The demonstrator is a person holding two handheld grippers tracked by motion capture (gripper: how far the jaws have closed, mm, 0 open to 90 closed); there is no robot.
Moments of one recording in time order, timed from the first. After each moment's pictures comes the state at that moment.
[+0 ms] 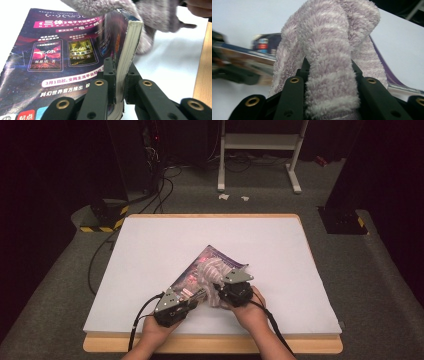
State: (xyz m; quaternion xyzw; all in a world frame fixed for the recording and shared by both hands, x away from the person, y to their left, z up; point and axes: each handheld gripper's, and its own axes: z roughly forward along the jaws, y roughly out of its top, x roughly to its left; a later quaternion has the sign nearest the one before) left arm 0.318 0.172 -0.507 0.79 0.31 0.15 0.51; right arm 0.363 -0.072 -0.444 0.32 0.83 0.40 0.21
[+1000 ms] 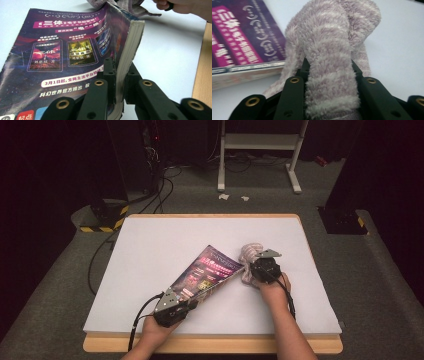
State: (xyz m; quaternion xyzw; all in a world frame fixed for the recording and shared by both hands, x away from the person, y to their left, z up) left arm 0.318 0.173 -0.508 0.79 0.31 0.15 0.51; right arm 0.451 -0.156 -0.475 0.48 0.78 0.31 0.26
